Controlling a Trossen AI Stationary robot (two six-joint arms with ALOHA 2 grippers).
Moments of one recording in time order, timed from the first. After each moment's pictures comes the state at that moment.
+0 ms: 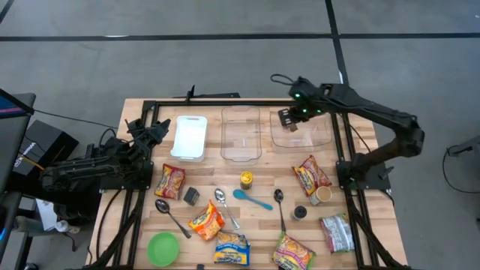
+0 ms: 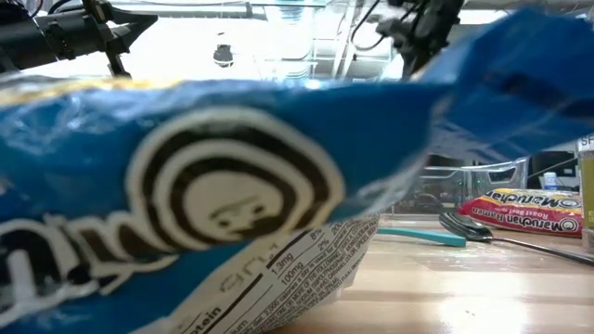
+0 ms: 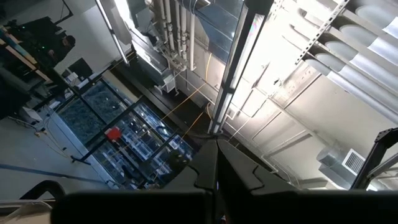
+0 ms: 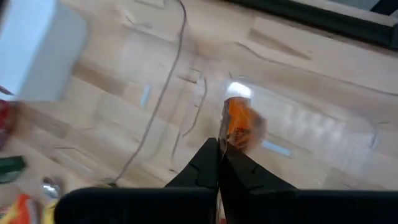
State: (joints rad) left arm 0.28 0.26 0.01 0.84 -0.24 -0.77; right arm -0.46 1.40 1.40 -1.10 0.09 0.69
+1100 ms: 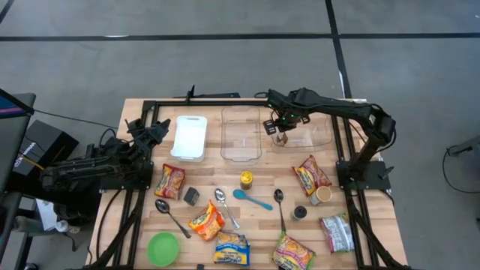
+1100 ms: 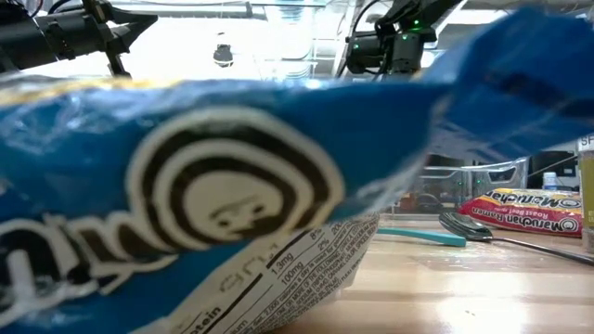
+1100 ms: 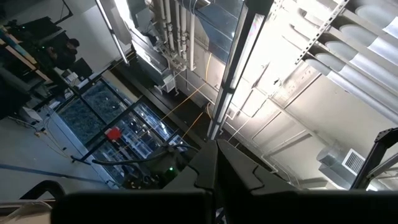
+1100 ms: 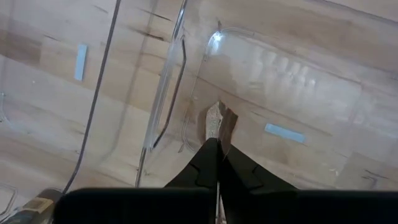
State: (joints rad) left arm 0.28 0.26 0.01 0.84 -0.24 -0.77; right arm -0.47 1.71 1.40 -1.09 0.05 0.73
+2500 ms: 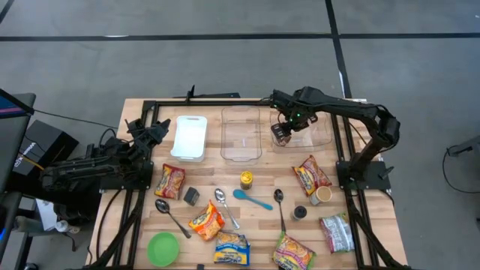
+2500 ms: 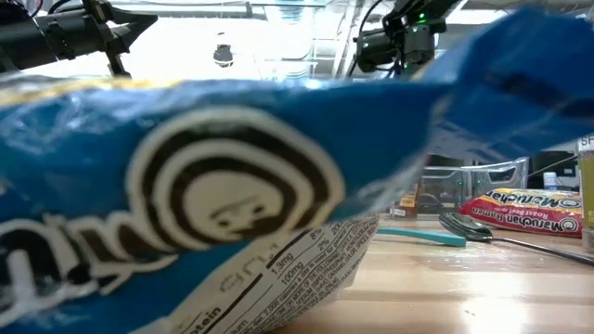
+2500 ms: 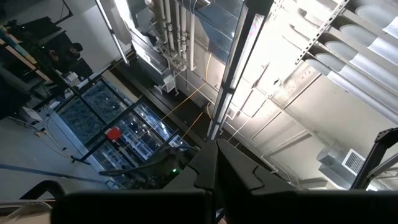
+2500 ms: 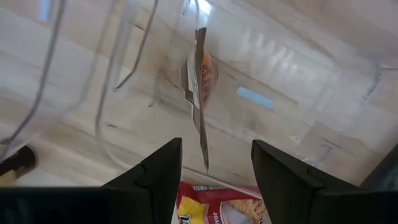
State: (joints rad) left arm 0.28 0.26 0.01 0.84 -0.24 -0.77; right arm -0.47 1.65 1.40 -1.24 0.02 0.62
